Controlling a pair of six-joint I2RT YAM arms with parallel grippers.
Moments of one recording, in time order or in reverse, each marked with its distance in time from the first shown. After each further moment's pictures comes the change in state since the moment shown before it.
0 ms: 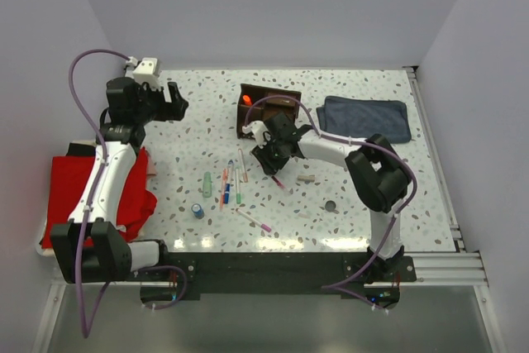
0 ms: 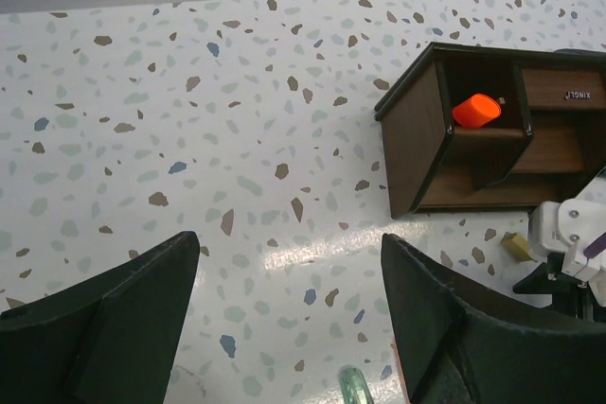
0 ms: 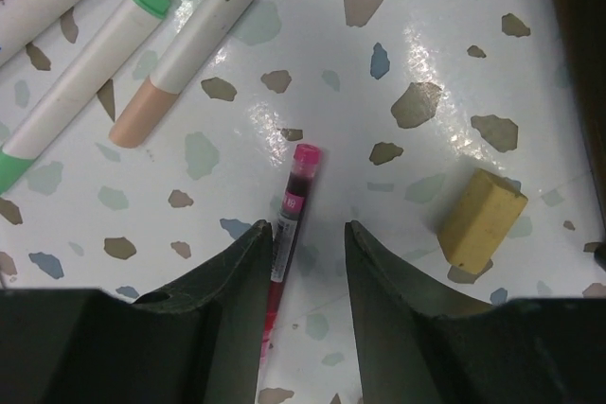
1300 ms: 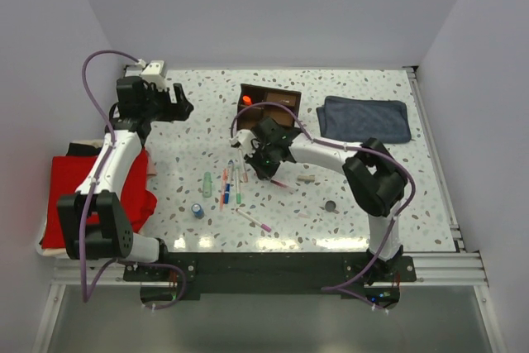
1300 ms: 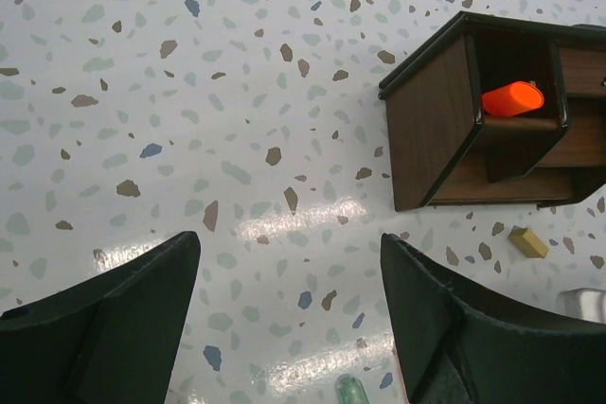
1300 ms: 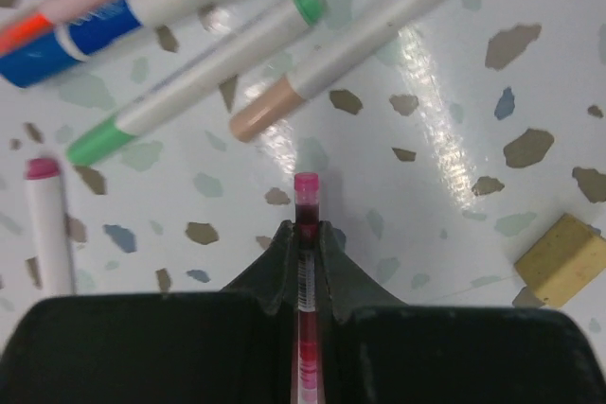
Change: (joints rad) left arm 0.006 0.148 0.005 0.045 0.035 -0.026; right arm 0.094 0.006 0.045 -0.074 -0.003 -0.077
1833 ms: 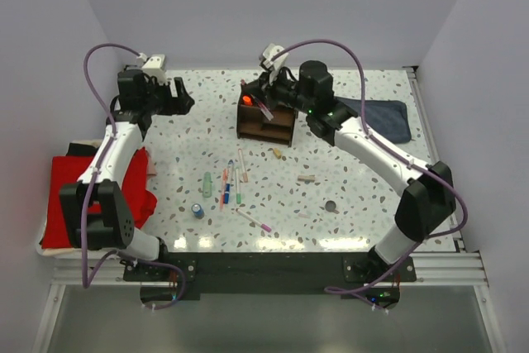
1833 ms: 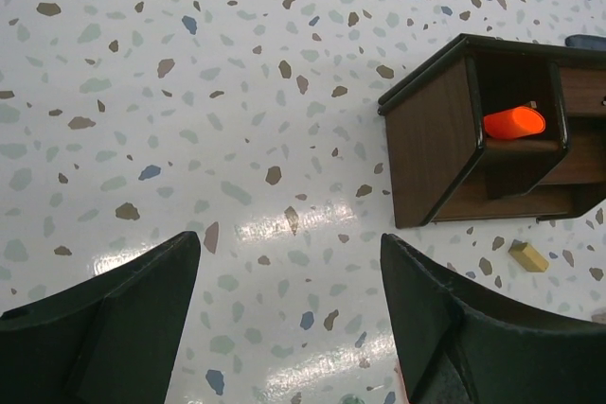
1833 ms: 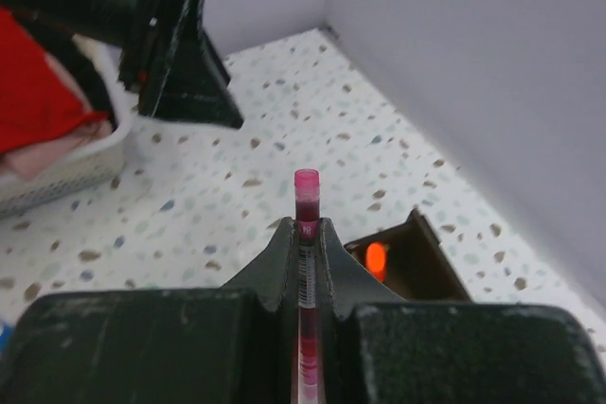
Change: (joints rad) left arm 0.000 0.071 0.073 0.000 0.014 0.000; right arm -0.148 -0.336 0.089 0.548 -0.146 0.126
